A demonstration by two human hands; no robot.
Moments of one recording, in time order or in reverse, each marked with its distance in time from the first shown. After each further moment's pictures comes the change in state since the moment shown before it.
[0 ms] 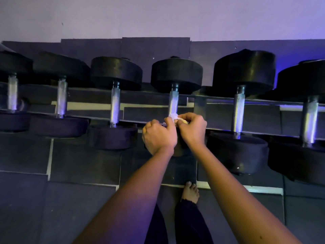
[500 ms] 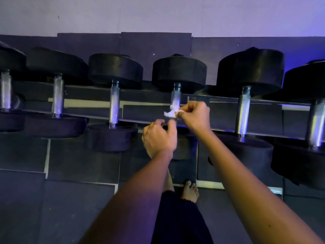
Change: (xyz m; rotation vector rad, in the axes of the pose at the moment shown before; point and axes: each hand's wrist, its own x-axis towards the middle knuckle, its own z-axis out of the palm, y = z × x) left_hand 0.004 -0.005 -0.008 -0.036 -0.066 0.036; right_hand 0.037 -0.017 -0.002 -0.081 -0.109 0.033
